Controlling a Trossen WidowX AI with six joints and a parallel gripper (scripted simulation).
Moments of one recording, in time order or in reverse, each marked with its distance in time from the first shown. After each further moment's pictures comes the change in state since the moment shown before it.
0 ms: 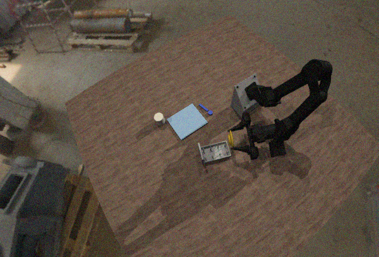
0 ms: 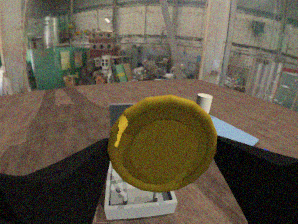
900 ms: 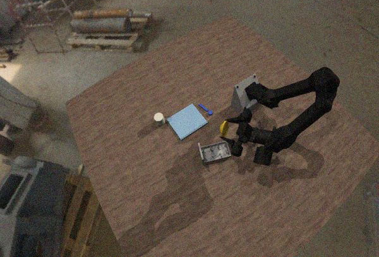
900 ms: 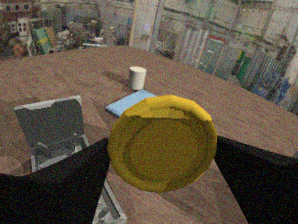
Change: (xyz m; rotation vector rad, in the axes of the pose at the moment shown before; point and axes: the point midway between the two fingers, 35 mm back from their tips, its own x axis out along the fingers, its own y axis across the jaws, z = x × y) arm 0.024 -0.035 0.010 -0.014 0.245 -0.476
